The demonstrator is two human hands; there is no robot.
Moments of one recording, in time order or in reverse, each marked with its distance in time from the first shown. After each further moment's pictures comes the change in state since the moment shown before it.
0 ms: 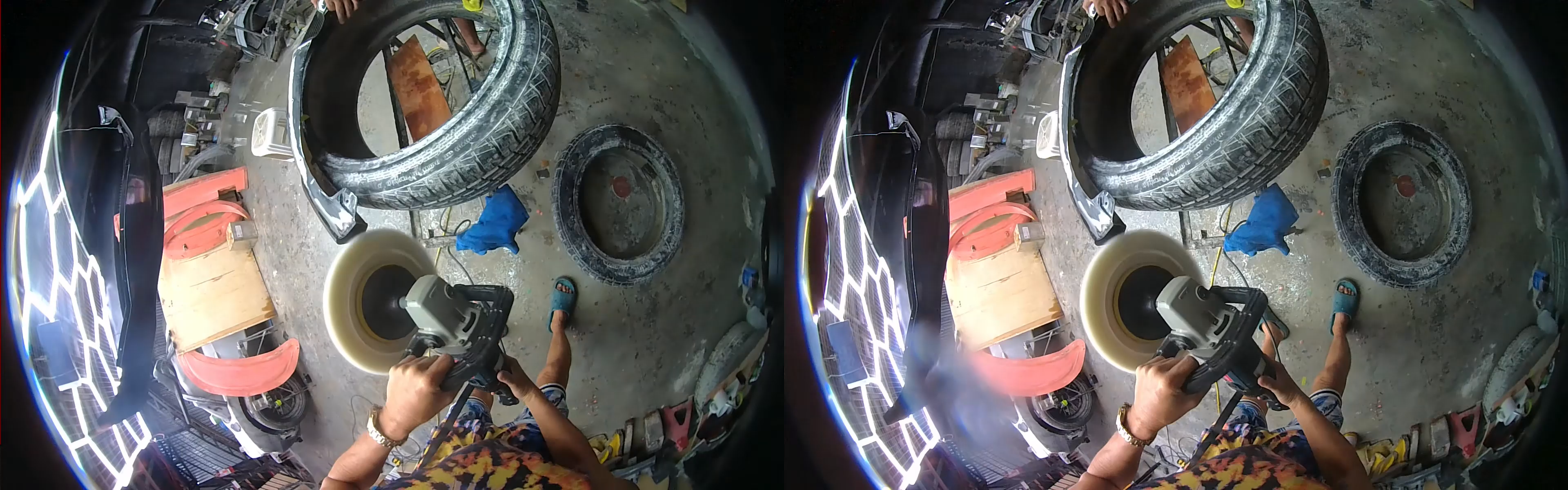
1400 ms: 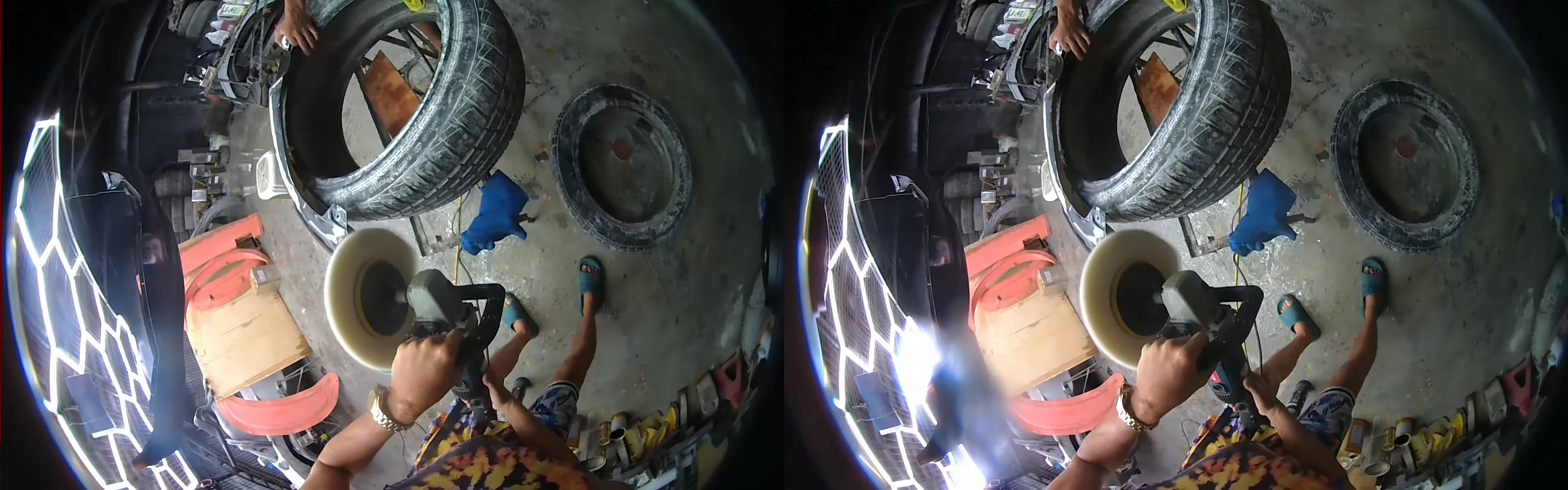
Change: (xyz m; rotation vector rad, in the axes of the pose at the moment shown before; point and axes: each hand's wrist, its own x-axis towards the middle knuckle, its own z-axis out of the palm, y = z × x) left_hand 0.020 -0.017 0.010 0.352 -0.199 0.119; right_hand 0.050 0.121 0.066 0.390 -0.132 -0.135
